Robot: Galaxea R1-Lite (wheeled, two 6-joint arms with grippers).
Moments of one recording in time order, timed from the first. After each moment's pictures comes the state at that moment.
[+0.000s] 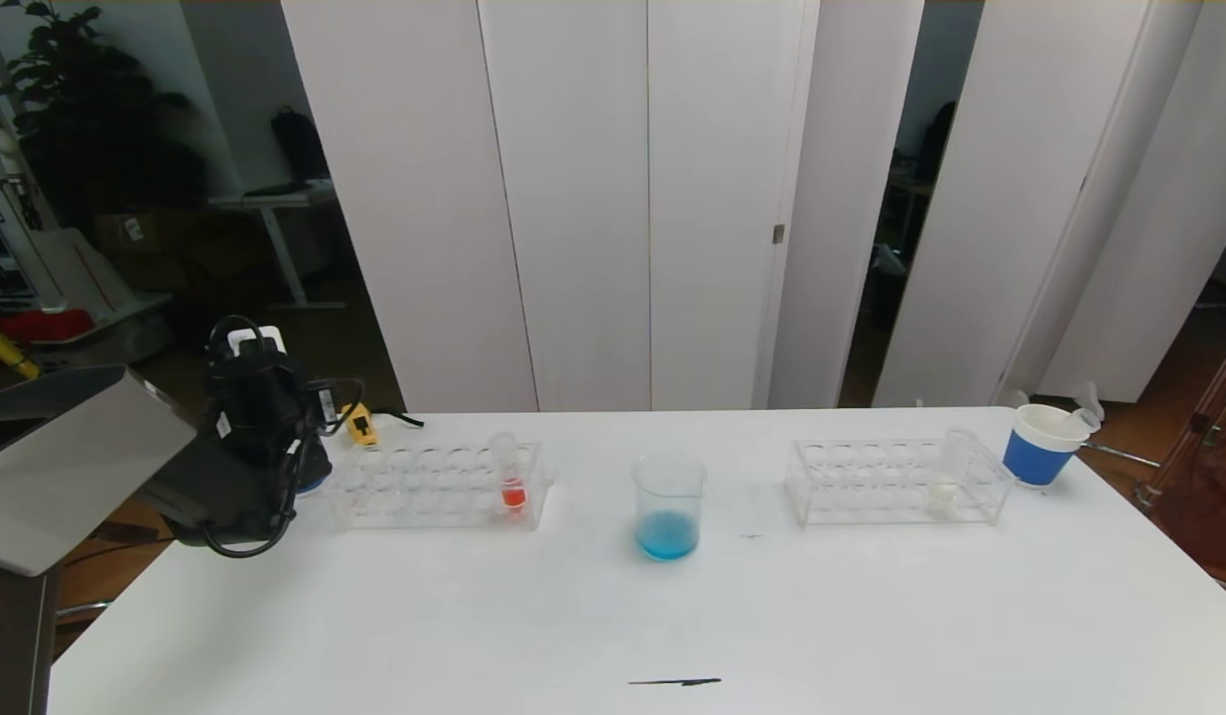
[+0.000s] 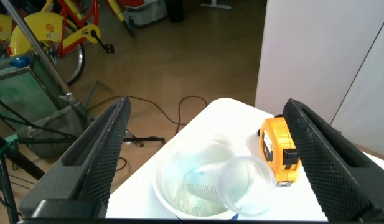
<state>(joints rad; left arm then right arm) 0.13 2.37 -1.20 -1.13 0.58 0.08 -0.01 0.00 0.00 0.00 0.01 0.00</state>
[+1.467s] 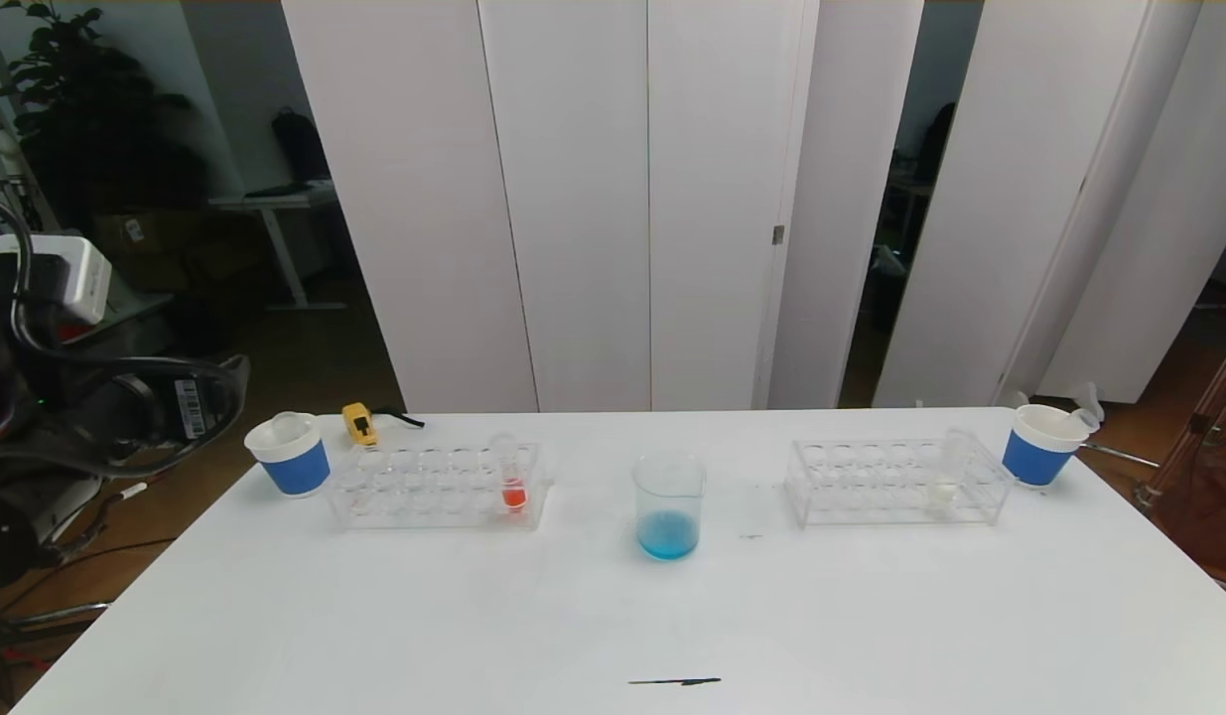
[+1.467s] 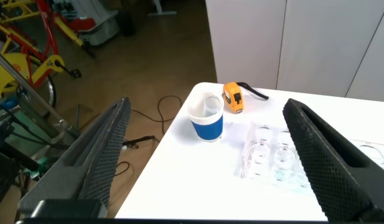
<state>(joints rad) -0.02 1.44 -0.67 -0.68 0.46 0.15 -0.01 0.00 0.00 0.00 0.01 0.00</state>
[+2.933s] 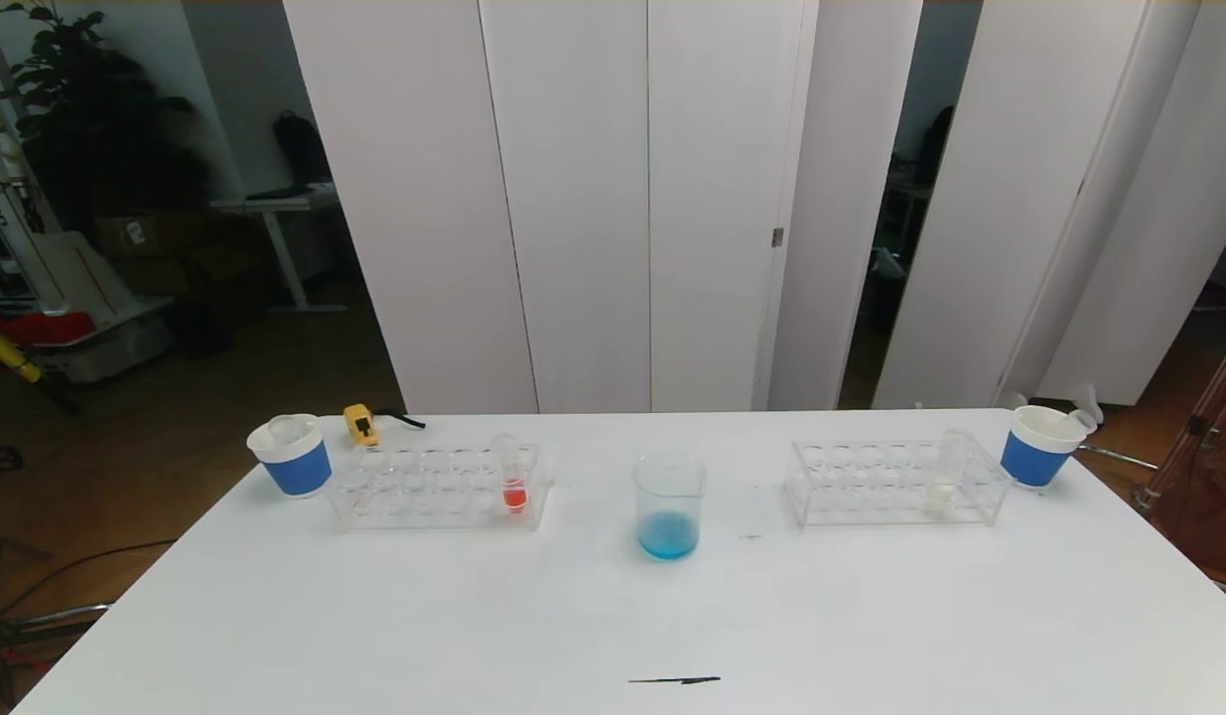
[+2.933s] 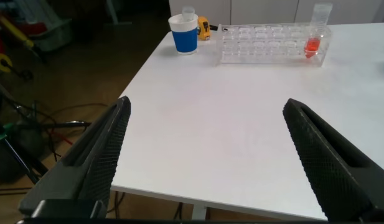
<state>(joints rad) 0.00 0.04 -0.18 0.18 0.23 0.09 -0.01 0.00 0.00 0.00 0.01 0.00</state>
